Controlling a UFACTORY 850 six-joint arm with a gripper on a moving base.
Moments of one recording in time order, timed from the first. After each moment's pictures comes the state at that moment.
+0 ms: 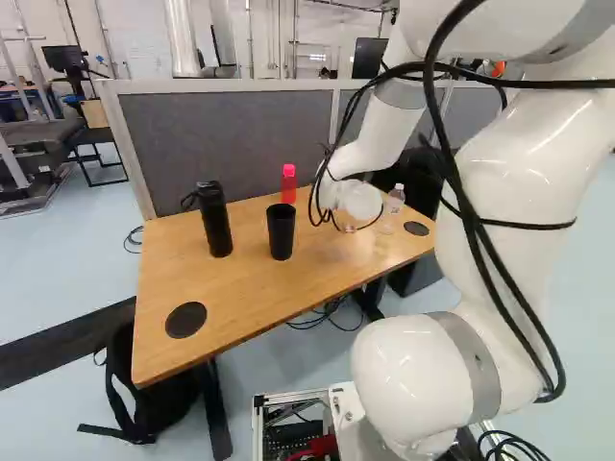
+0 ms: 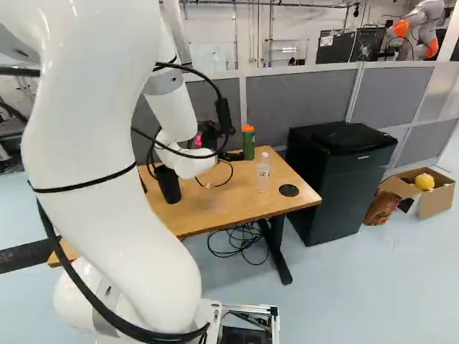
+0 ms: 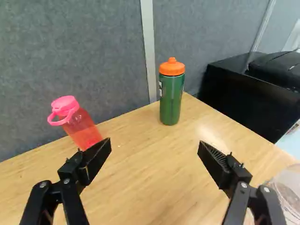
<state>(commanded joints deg) 0.4 -11.3 -32.0 13.7 50.0 0.0</state>
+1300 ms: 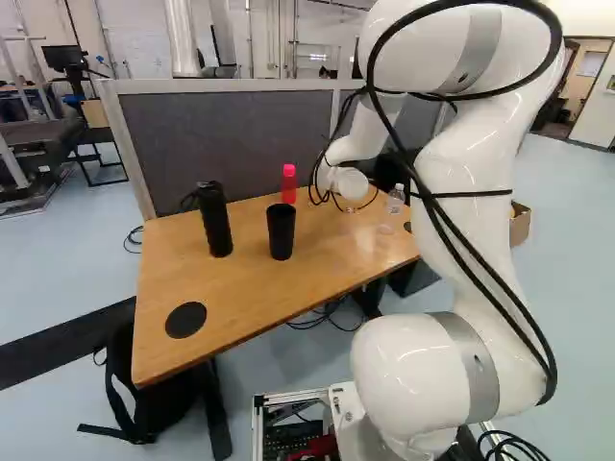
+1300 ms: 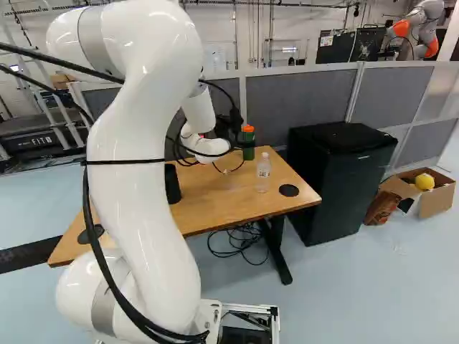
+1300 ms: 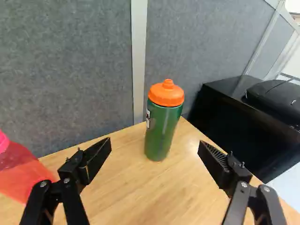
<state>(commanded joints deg) -3.2 -27.1 -51.4 14.6 50.0 -10.4</state>
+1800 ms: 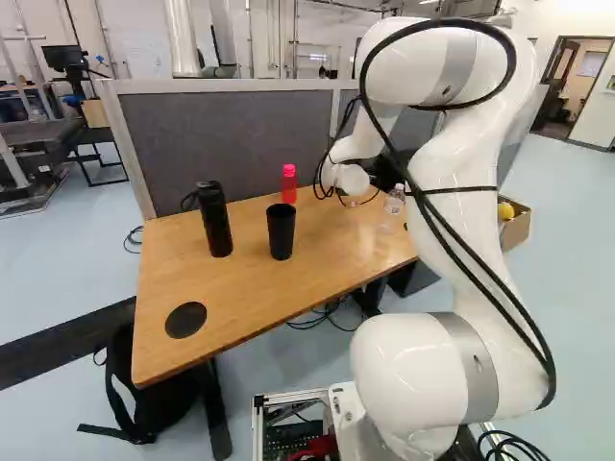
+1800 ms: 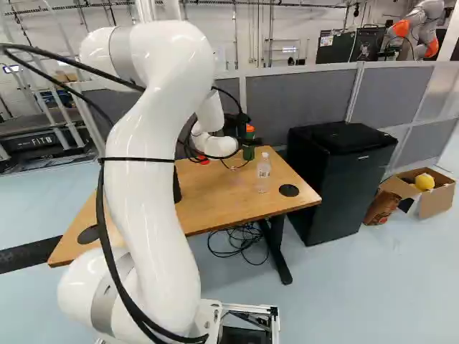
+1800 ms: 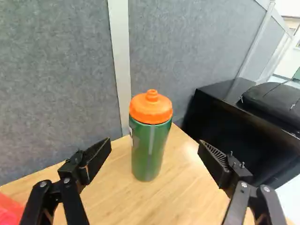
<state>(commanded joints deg) -5.4 -33.1 -59.3 14.6 50.0 -10.4</state>
